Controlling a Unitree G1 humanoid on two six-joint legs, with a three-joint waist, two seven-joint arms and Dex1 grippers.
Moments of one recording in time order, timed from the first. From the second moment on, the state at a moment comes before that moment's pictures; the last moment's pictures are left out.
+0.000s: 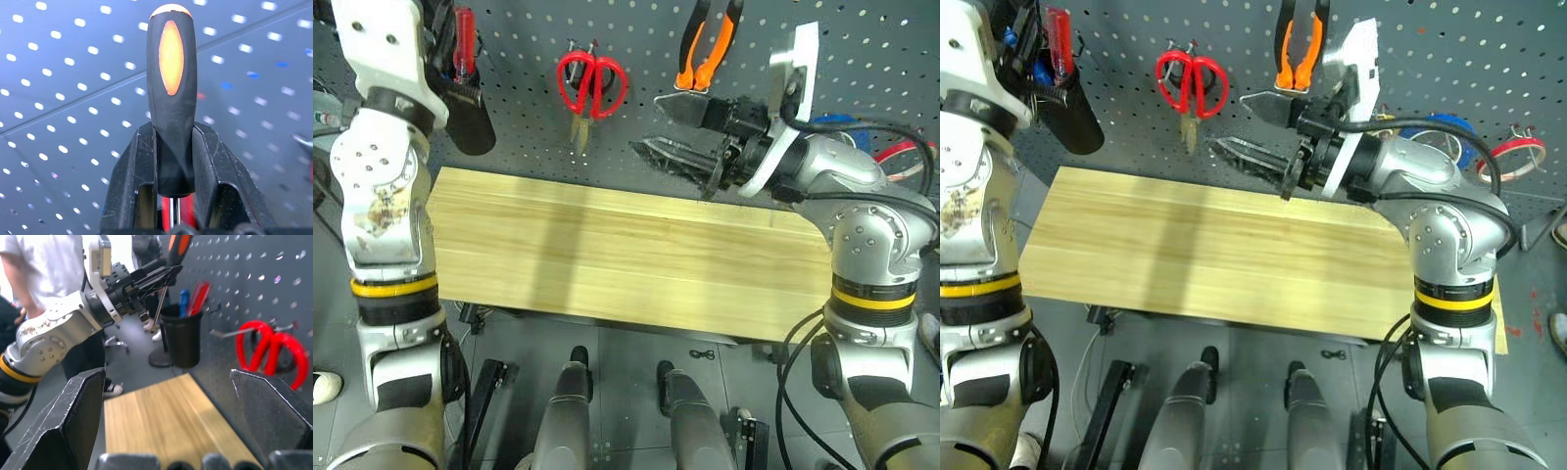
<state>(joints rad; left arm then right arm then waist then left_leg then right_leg) -0.95 0.59 0.23 0.02 -0.06 0.21 -0.22 -0.97 -0.48 -0.10 -0.20 0.77 0.79 0.71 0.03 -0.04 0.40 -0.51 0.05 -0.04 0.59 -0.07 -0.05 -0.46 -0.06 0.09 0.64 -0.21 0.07</state>
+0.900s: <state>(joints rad) -1.12 0.51 0.22 0.41 -0.04 -0.05 -0.16 -1.06 -0.47 -0.13 -0.16 0.75 0.75 0.65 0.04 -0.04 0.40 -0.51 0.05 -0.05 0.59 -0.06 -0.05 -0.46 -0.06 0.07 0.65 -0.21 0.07</state>
